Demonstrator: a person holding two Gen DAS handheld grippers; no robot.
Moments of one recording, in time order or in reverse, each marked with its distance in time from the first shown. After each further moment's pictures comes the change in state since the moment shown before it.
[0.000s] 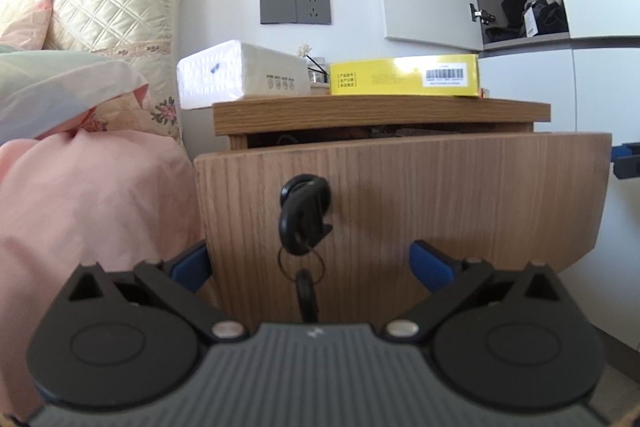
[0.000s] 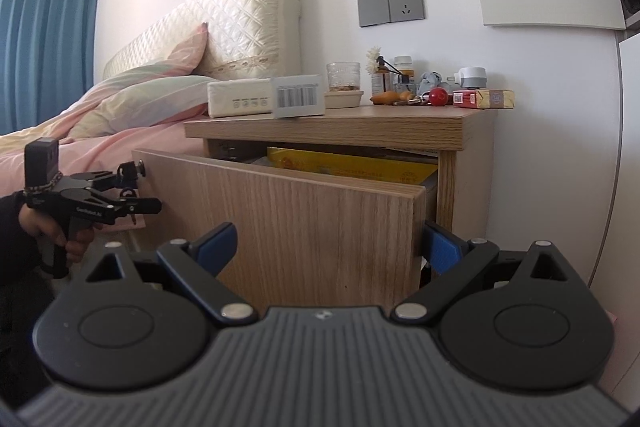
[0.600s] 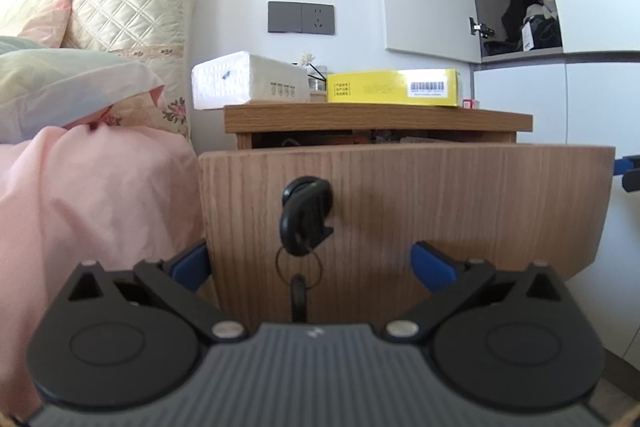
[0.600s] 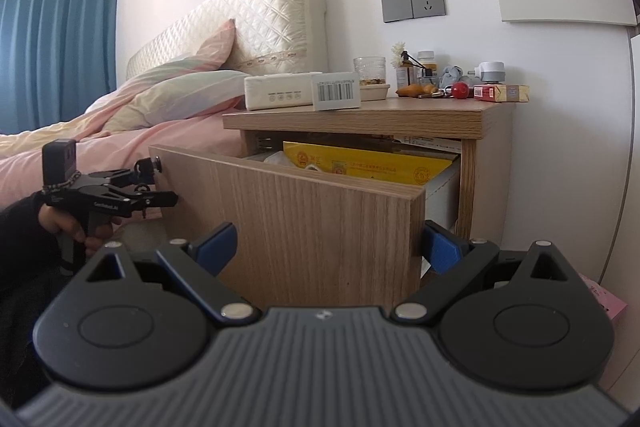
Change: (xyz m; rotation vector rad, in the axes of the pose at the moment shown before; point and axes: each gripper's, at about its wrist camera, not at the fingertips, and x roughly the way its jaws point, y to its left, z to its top) left arm -0.039 -0.008 -0.009 -0.039 -0.017 0.005; right arm -0.032 0.015 -0.001 -0.001 0.030 0.070
